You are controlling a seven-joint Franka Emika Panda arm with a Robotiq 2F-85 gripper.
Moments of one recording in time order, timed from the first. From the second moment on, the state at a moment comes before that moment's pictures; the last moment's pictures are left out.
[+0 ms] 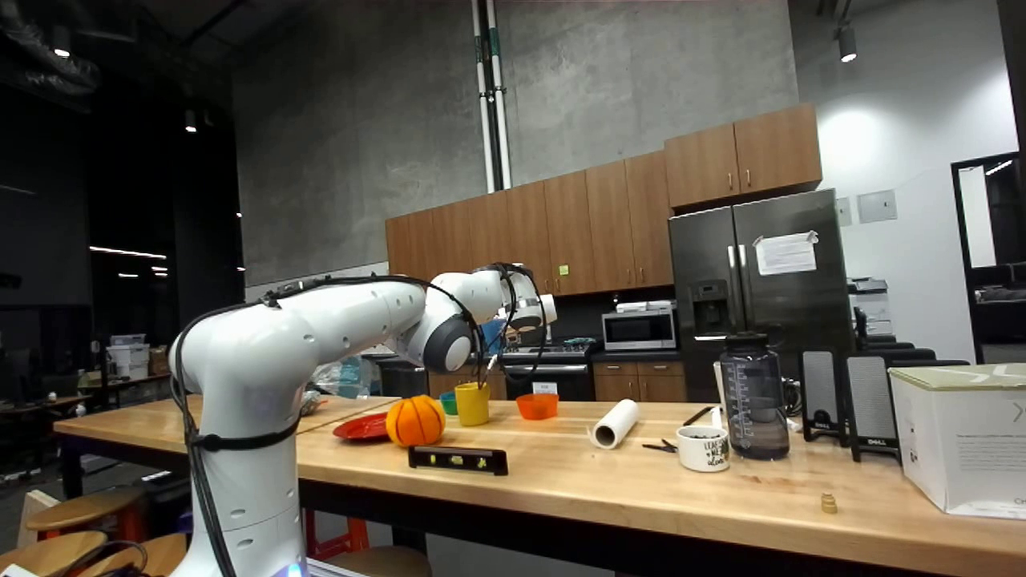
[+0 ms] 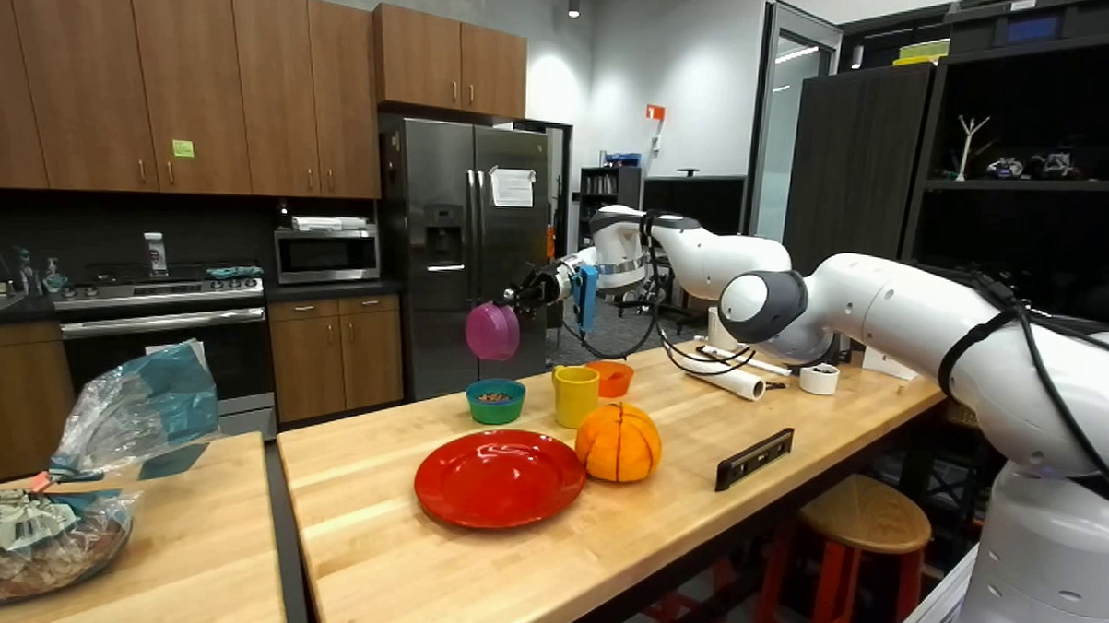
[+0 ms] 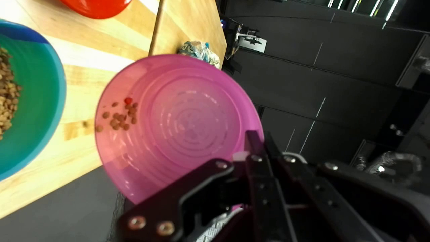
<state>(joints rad) -0.16 1.34 0.45 -0.37 0.93 1.40 -0.37</state>
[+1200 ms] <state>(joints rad) -0.17 1.34 0.45 -0.37 1.03 1.35 -0.38</state>
